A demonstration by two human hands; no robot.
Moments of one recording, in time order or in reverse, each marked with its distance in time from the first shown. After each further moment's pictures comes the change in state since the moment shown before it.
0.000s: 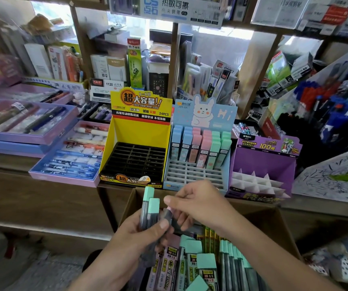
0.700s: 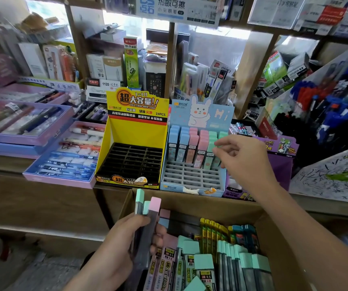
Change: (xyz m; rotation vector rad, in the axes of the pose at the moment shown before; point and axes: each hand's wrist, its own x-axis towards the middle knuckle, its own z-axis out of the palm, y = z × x) left_hand 0.006 0.003 -0.004 -0.137 0.082 -0.145; right_hand 0.019 -0.021 -0.093 -0.432 0.657 -0.473
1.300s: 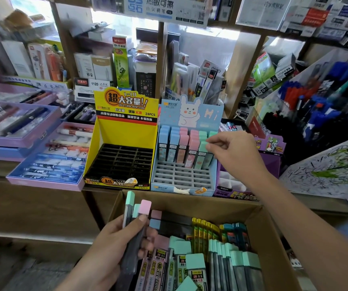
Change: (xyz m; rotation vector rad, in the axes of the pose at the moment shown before) left_hand 0.005 -0.005 -0.002 0.048 0.059 0.056; right_hand 0.022 0.010 -0.007 -0.107 -0.053 -0.061
